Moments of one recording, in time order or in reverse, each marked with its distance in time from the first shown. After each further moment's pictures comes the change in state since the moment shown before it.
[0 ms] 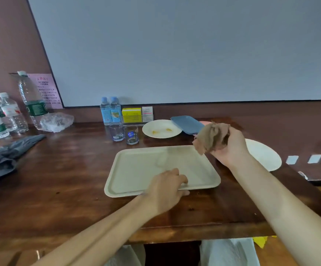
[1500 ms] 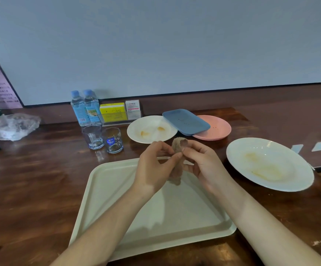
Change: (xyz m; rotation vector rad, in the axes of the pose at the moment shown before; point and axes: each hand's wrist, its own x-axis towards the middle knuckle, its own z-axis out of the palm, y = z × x) left_hand 0.126 -0.068 0.010 -0.972 0.463 -0.258; right_hand 0.085 0.081 0.007 -0.414 -0.307 -0.047
